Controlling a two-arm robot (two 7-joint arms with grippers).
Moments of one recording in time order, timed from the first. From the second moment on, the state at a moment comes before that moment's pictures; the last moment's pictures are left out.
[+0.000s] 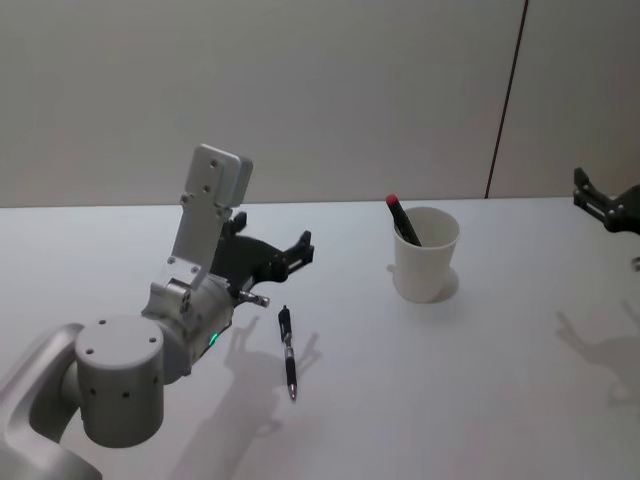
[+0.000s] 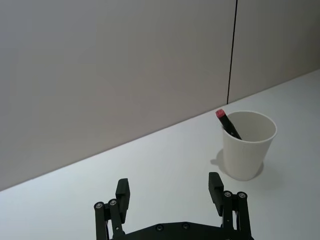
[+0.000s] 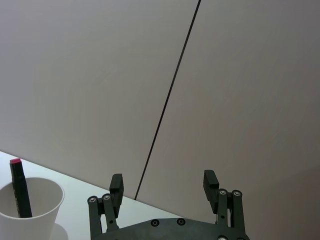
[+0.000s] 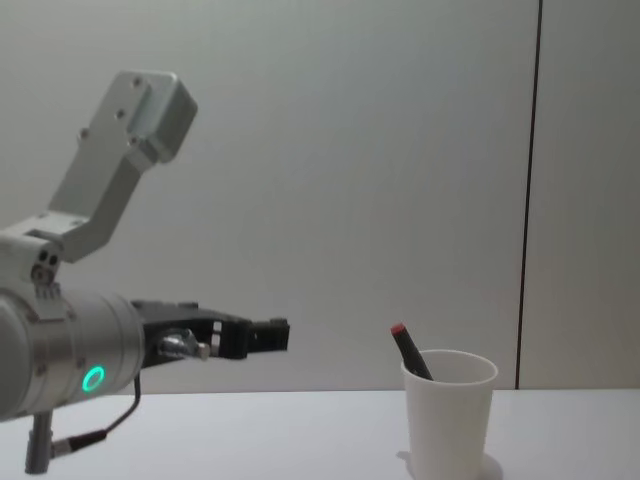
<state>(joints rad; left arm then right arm) -0.24 0.35 0.41 -1.63 -0.35 0.37 0.05 0.15 0.21 0.04 -1.52 -0.09 -0.06 0.28</state>
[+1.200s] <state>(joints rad) -0.21 0.26 0.44 -1.56 -0.46 0.58 0.24 0.15 0.21 0.04 -1.52 -0.09 -0.06 0.28</state>
